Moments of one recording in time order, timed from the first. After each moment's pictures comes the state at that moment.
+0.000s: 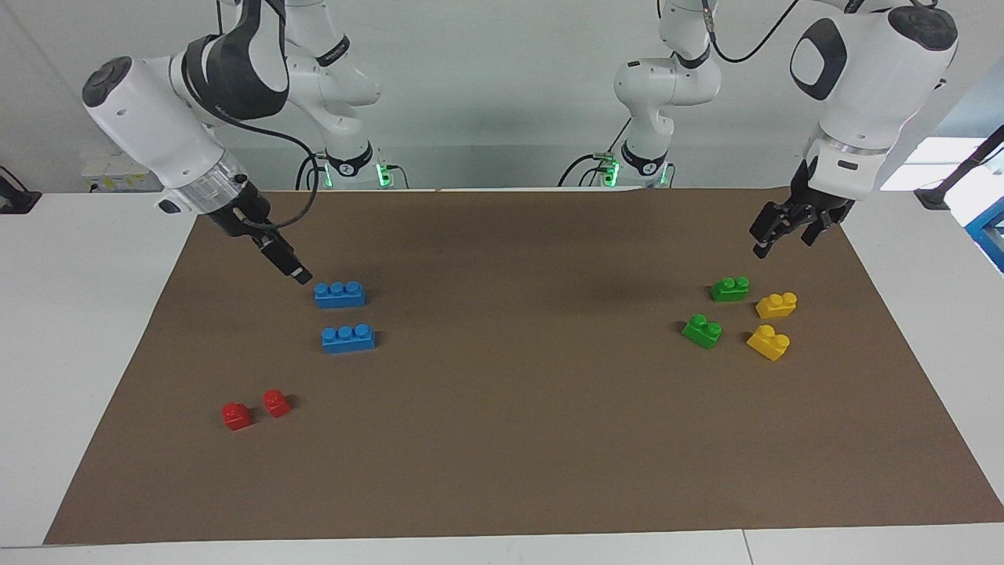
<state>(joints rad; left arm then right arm) -0.06 -0.03 0.01 -1.70 0.01 1.76 -0.20 -0.11 -0.04 0.06 -1.87 0.33 1.84 0.70</state>
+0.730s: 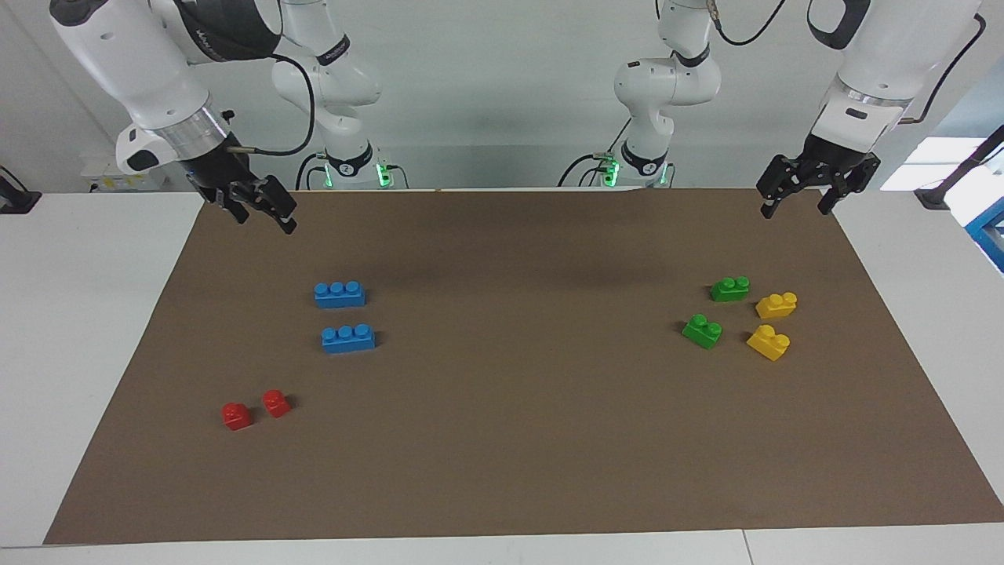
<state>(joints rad) 0.02 -0.06 -0.05 -1.63 0.01 1.65 -0.01 -0.10 -0.06 0.06 -1.69 0.13 1.63 0.30</state>
